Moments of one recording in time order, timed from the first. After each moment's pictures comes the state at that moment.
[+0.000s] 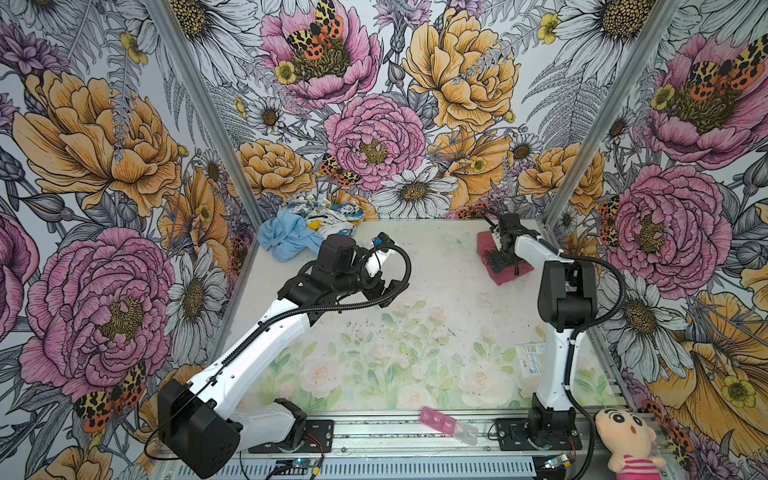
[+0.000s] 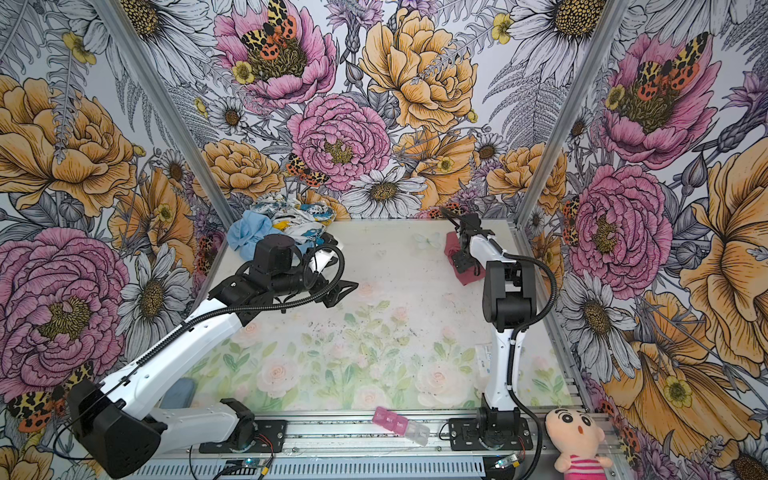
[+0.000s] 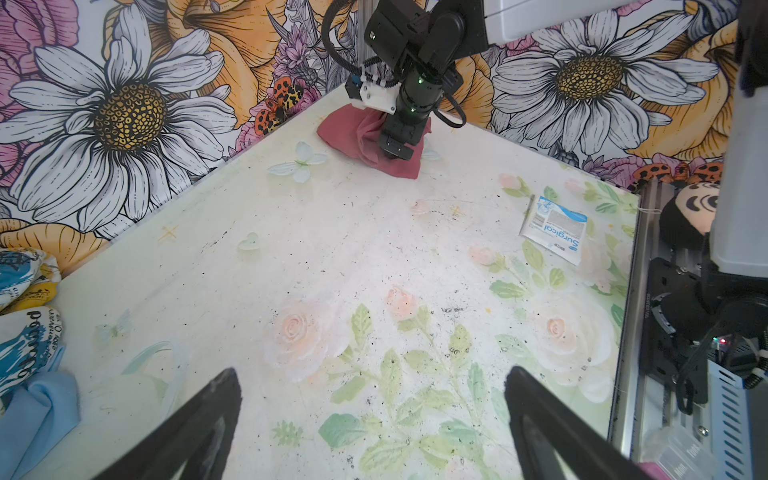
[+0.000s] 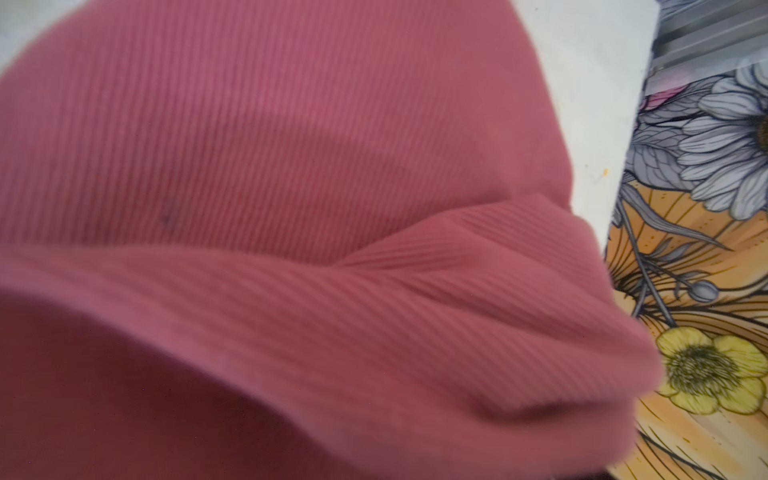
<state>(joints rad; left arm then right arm) -0.54 1.24 1.16 -0.44 0.37 0.18 0.00 2.21 1.72 -0.67 0.30 -0.36</state>
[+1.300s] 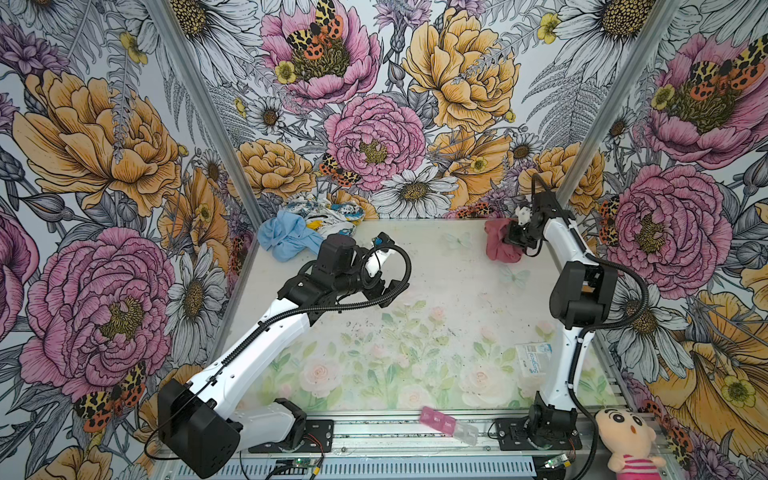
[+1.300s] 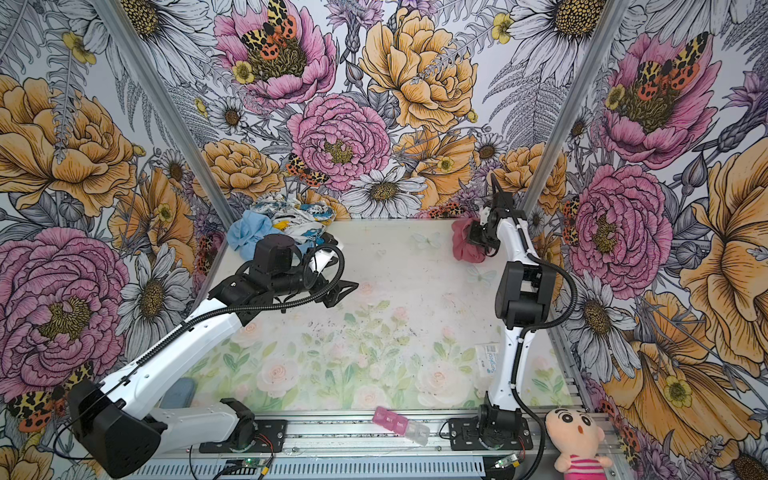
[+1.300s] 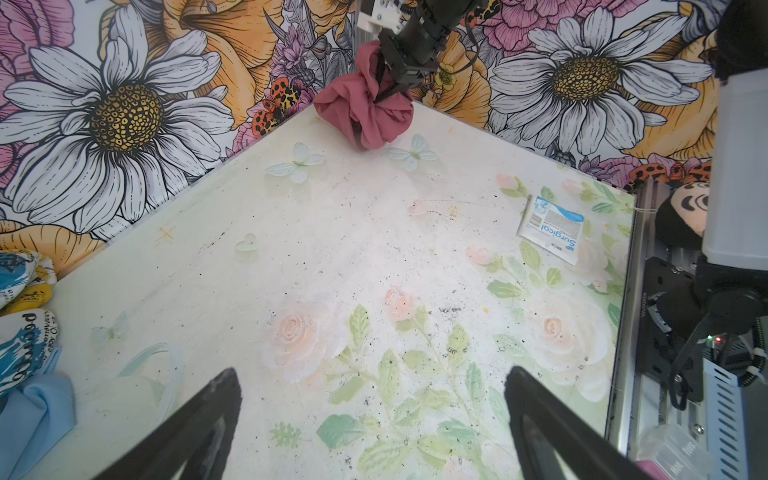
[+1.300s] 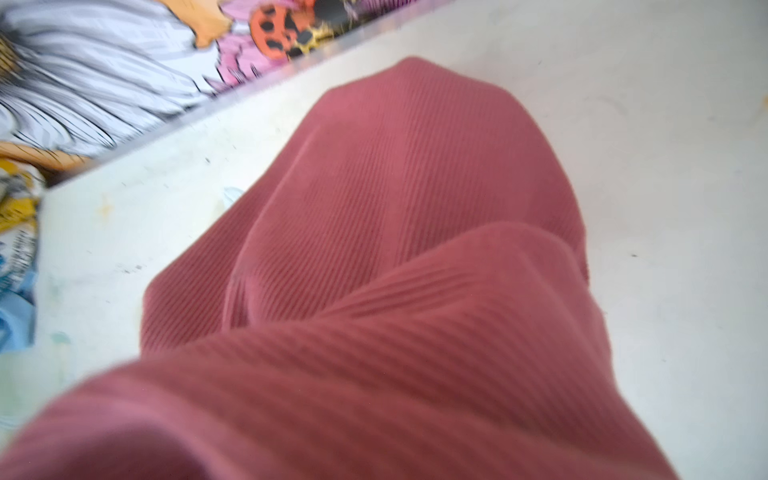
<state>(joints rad) -0.54 1.24 1.16 -0.44 0.38 0.18 -0.18 2.19 2.03 -0.89 -0.36 0.19</state>
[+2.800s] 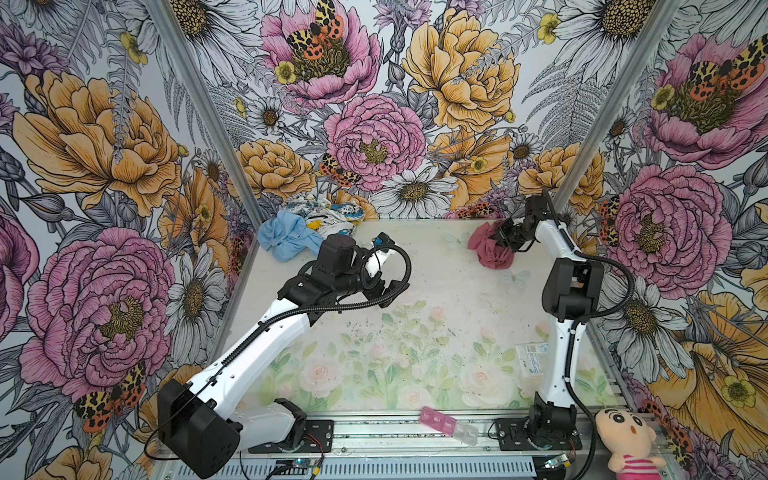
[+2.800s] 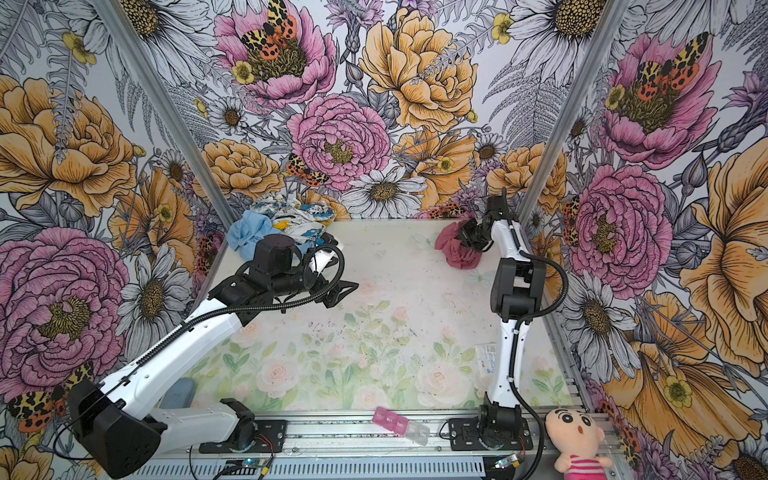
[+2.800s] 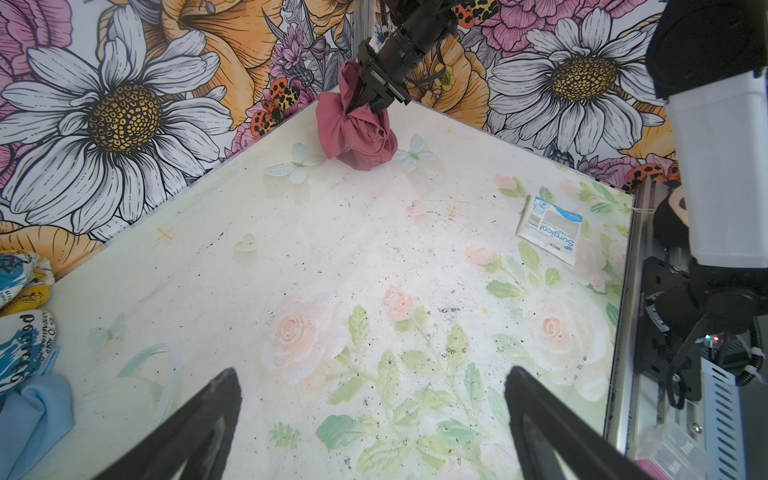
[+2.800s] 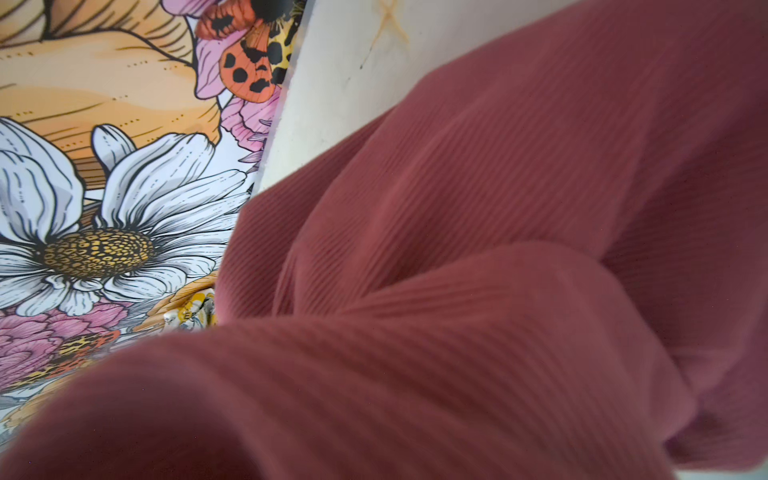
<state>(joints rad) -0.54 1.24 1.16 -0.44 0.38 0.17 -0.17 2.38 2.14 -0.82 -0.59 0.80</state>
